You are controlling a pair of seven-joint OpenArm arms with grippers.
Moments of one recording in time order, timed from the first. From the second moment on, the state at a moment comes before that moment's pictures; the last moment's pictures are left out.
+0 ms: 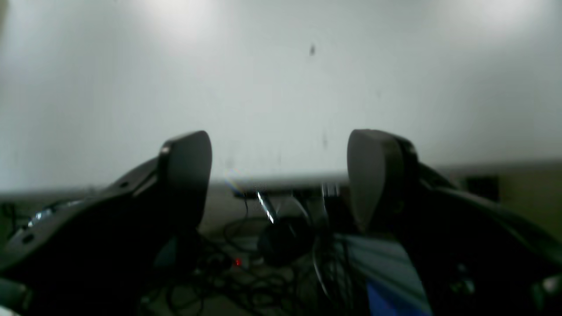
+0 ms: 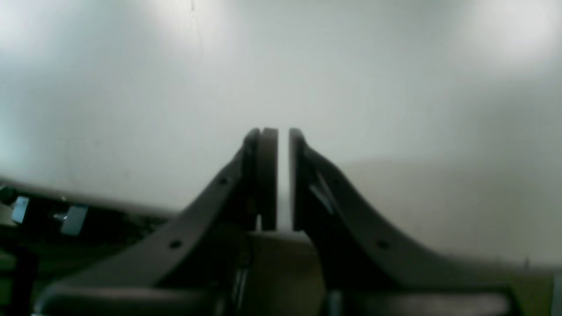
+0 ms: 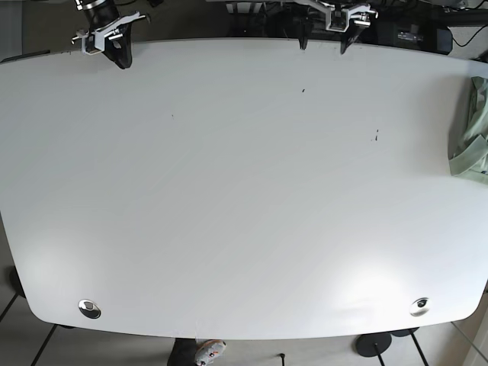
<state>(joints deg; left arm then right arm) 60.8 0.4 3.5 103.6 4.3 5.1 -14.9 -45.7 13.0 16.9 87.4 9.9 28.4 18.0</state>
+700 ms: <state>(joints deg) 46.1 0.6 2.3 57.1 4.3 5.1 -15.9 -42.5 11.9 5.3 50.5 9.7 27.5 24.3</state>
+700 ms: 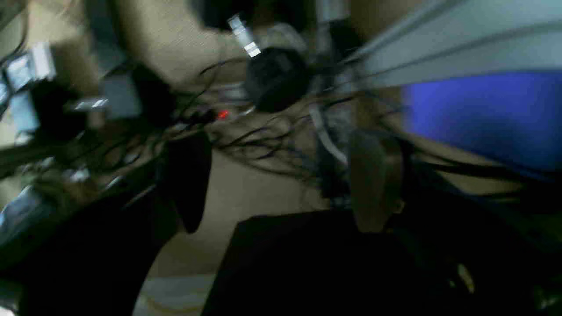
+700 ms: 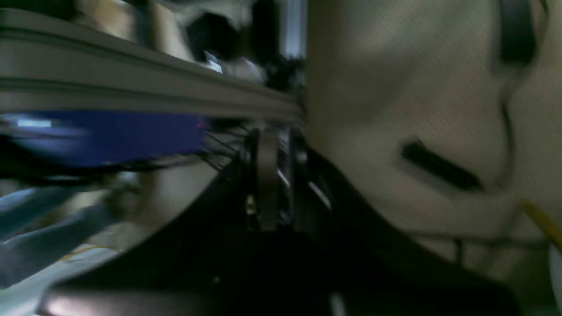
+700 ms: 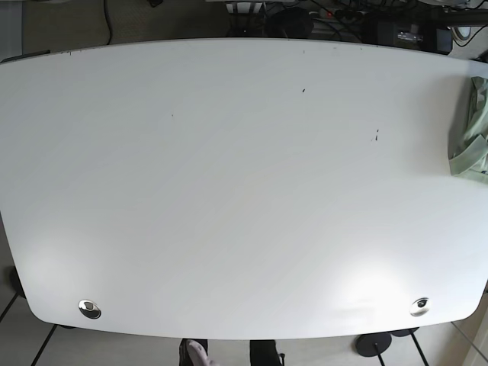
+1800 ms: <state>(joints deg) 63.9 0.3 -5.7 98.1 4.3 4.6 -15.5 -58.6 10.2 10.9 73.9 11.1 27.4 24.3</state>
